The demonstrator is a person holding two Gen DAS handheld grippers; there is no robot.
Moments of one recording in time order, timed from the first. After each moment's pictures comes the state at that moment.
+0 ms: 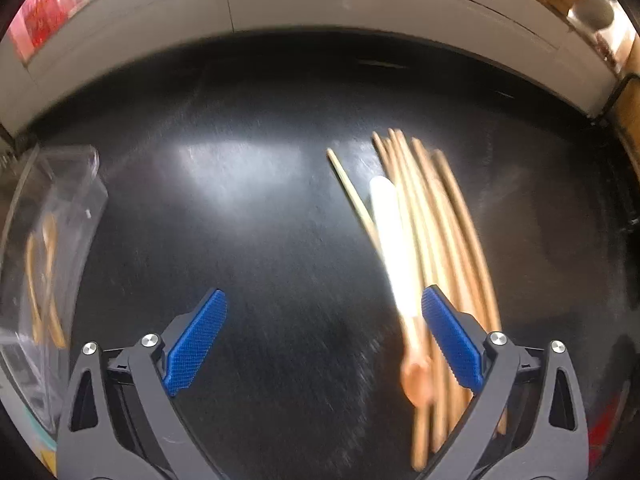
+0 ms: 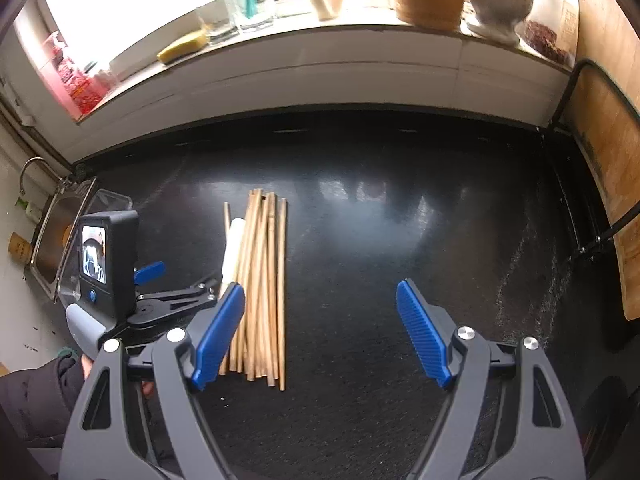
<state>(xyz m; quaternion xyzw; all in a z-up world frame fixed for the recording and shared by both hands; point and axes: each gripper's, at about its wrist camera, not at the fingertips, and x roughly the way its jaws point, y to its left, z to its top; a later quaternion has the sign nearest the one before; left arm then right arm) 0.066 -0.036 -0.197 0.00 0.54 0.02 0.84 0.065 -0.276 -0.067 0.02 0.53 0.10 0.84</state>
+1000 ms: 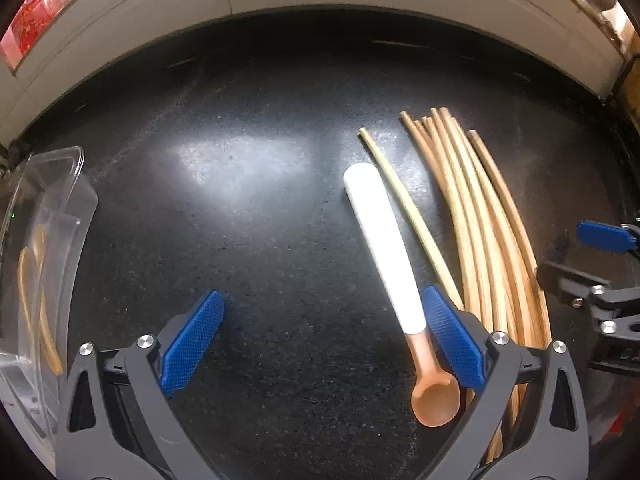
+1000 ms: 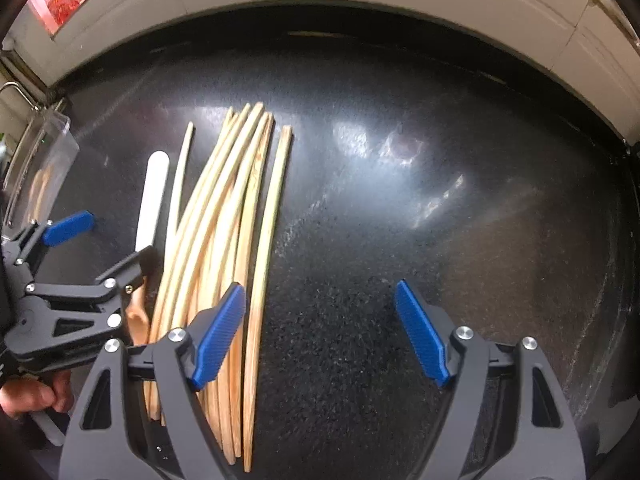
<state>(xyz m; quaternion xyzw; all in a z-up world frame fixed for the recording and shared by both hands) 0.079 -0.004 -0.225 0.01 0.55 0.01 0.84 0.127 -0.213 -0.210 -0.08 0.60 0.14 0.79</state>
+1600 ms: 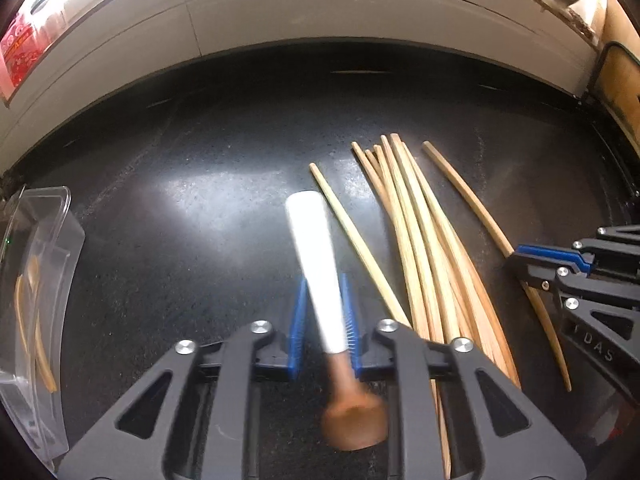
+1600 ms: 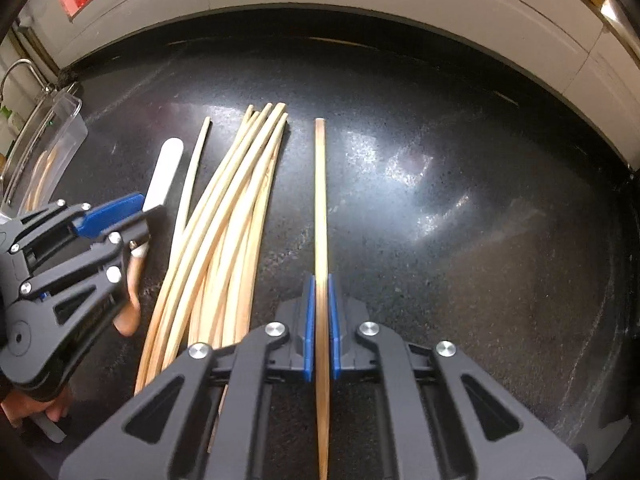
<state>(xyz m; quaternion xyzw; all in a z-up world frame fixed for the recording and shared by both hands) 0.066 -0.045 -0.213 0.03 0.51 -0.01 0.86 0.123 -0.211 -0.206 -0.09 0.58 0.16 0.79</state>
